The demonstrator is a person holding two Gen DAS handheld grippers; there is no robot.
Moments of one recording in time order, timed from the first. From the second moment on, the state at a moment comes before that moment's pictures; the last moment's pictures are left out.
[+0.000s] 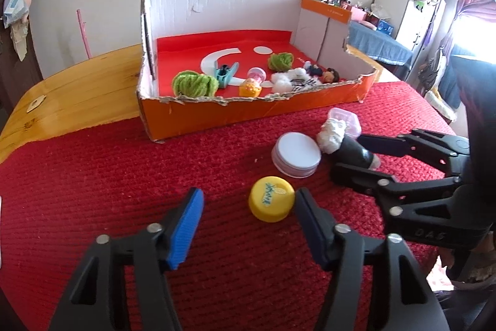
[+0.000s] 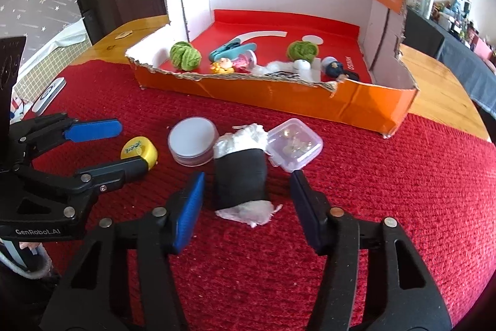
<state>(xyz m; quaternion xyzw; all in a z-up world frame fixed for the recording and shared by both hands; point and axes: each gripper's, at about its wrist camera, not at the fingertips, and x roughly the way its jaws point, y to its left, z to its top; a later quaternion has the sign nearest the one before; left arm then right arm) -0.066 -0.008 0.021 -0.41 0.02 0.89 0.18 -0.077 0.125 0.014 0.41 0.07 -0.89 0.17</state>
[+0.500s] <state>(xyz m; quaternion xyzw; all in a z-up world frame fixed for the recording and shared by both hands) -0.061 -0.004 0.032 -0.40 -0.01 0.89 0.21 -0.065 0.122 0.026 0.39 0.07 -0.89 0.22</state>
